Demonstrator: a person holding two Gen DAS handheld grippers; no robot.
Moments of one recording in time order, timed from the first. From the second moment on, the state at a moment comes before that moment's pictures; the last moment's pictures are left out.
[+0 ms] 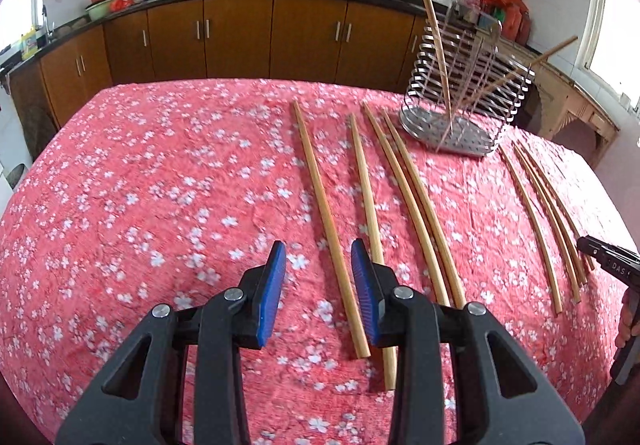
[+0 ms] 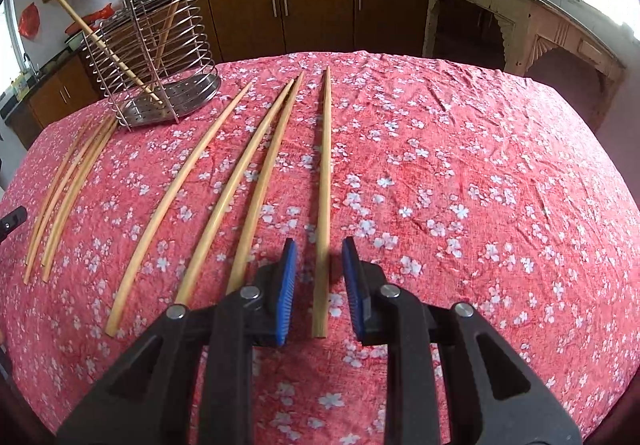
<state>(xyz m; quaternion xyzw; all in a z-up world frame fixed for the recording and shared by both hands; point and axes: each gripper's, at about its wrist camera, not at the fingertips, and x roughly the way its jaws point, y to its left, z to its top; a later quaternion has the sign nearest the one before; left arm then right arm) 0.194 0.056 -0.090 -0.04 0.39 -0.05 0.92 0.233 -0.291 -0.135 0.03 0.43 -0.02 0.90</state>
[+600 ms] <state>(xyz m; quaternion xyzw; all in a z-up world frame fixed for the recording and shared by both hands) 0.221 0.061 -0.103 -0.01 0.43 0.00 0.90 0.240 -0.309 -0.133 0.05 0.42 -0.04 0.90</state>
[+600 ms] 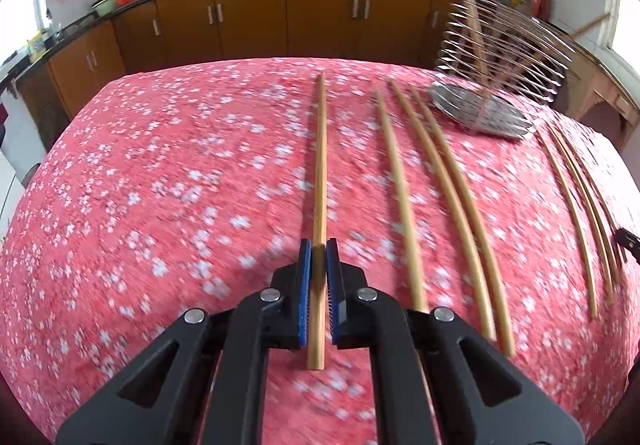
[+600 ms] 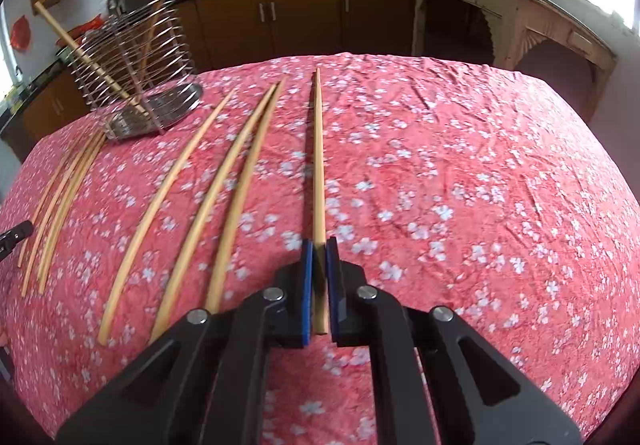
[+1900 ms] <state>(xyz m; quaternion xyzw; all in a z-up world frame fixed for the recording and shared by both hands) 0.225 0.061 -0.102 0.01 0.43 -0.02 0.90 0.239 -0.303 -0.130 0.04 0.42 -0.06 0.91</state>
